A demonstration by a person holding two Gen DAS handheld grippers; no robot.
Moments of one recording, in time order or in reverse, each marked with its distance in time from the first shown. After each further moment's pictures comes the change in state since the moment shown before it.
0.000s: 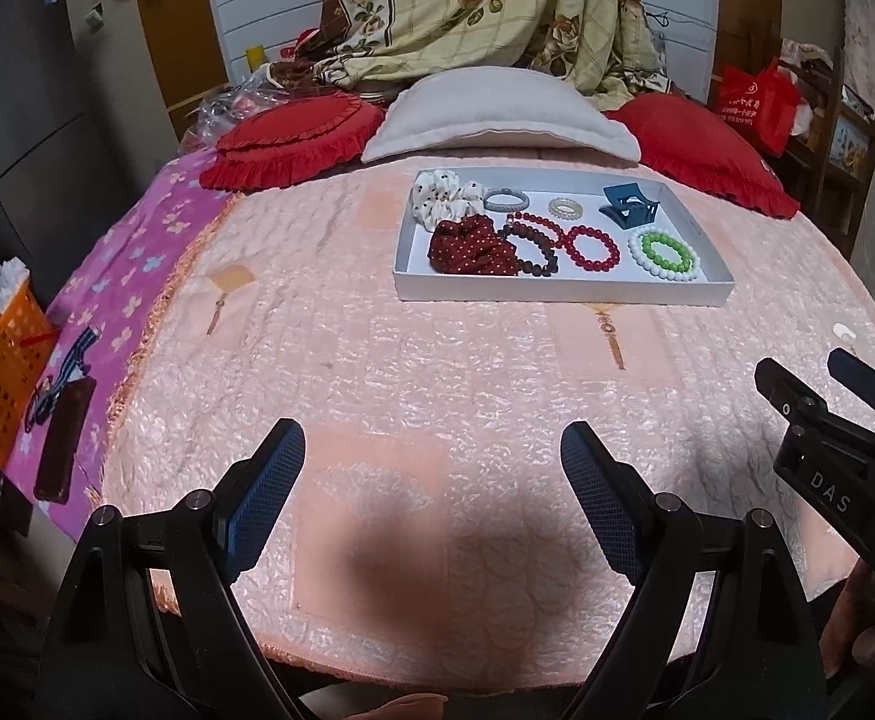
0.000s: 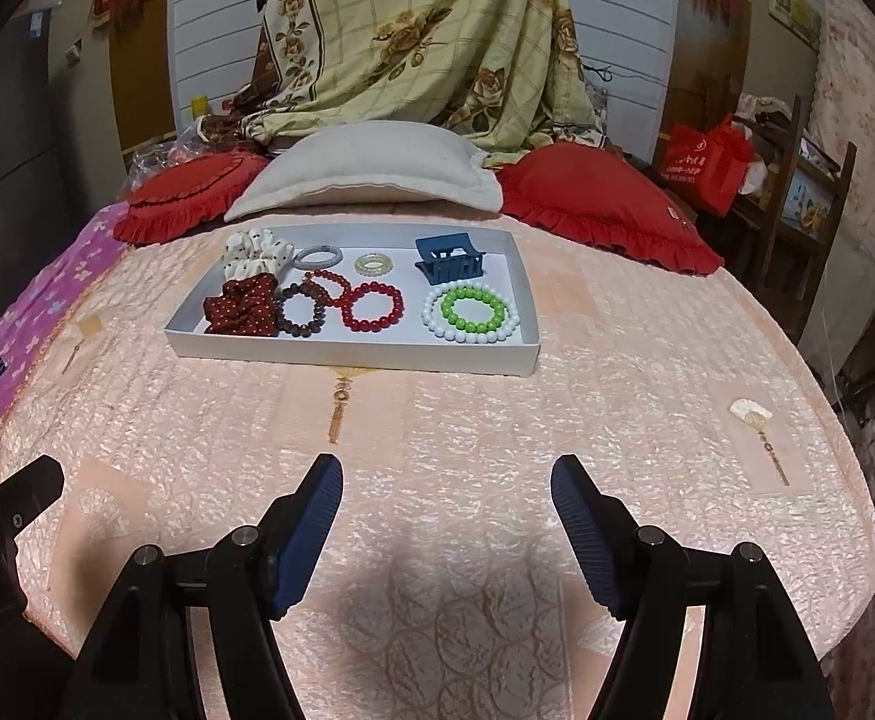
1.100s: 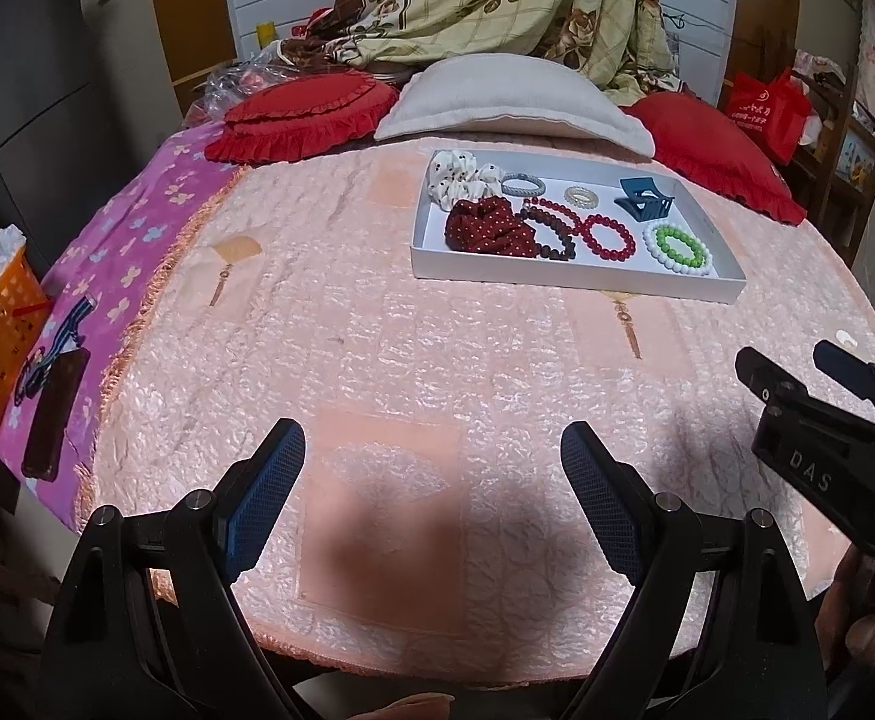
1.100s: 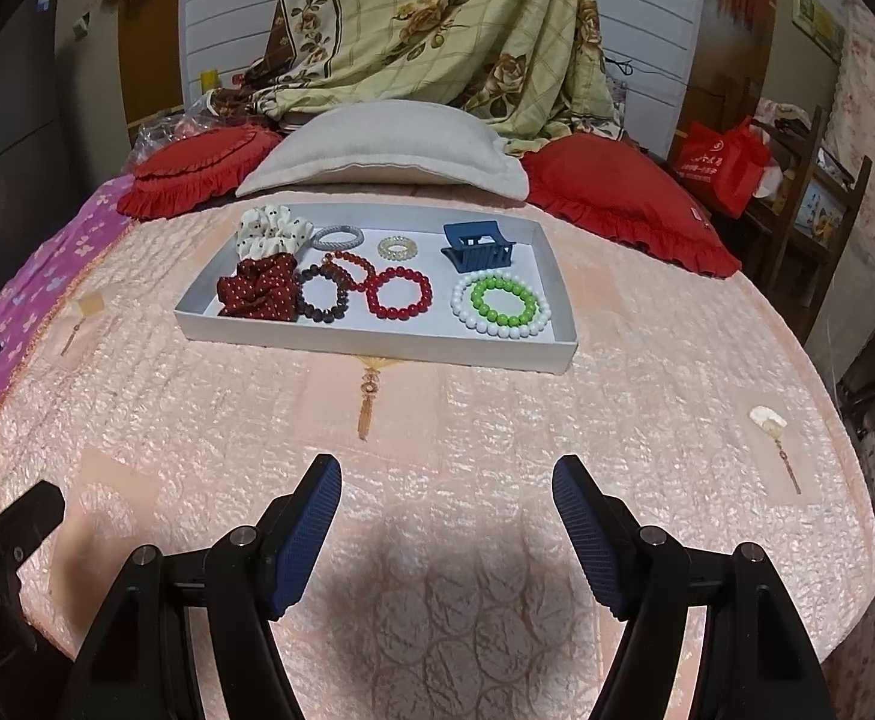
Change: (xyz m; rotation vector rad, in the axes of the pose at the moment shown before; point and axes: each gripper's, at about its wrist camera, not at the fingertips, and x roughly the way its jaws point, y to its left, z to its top) left arm 0.010 0.018 -0.007 -0.042 0.030 -0.015; right arm 0.013 0.026 0.008 -0.034 0.044 -0.004
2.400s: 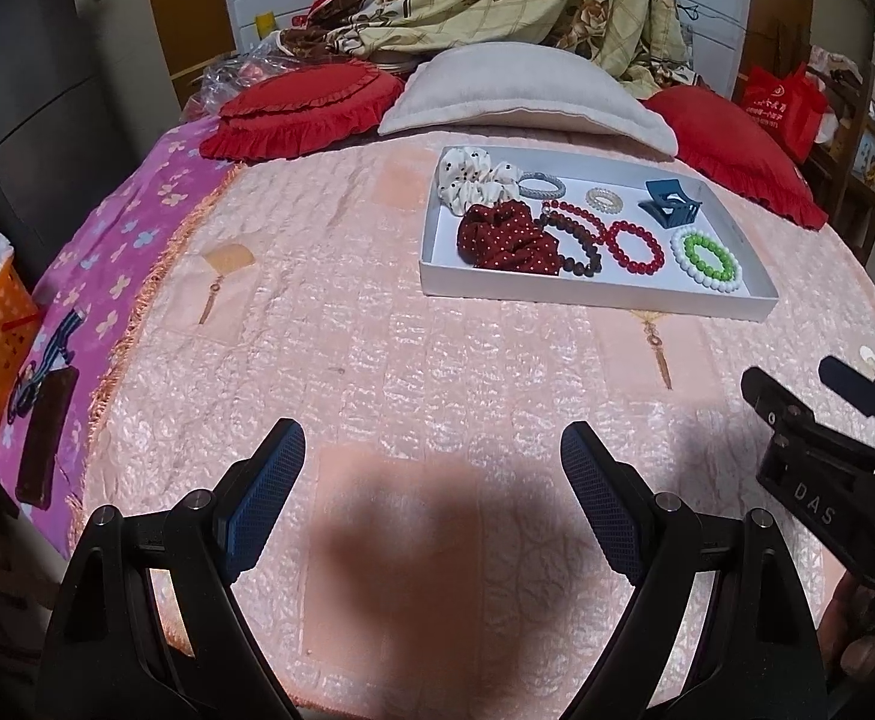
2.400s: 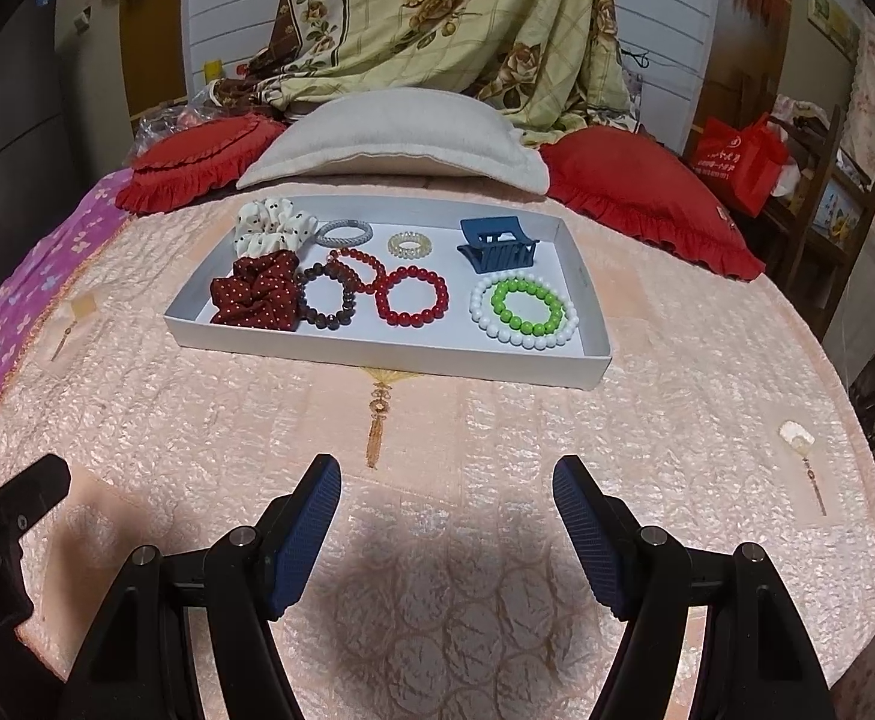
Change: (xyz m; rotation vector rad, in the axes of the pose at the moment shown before) left arm 0.036 0.005 0.026 -0.005 0.030 0.013; right arm 0.033 0.007 0.013 -0.008 0.027 0.018
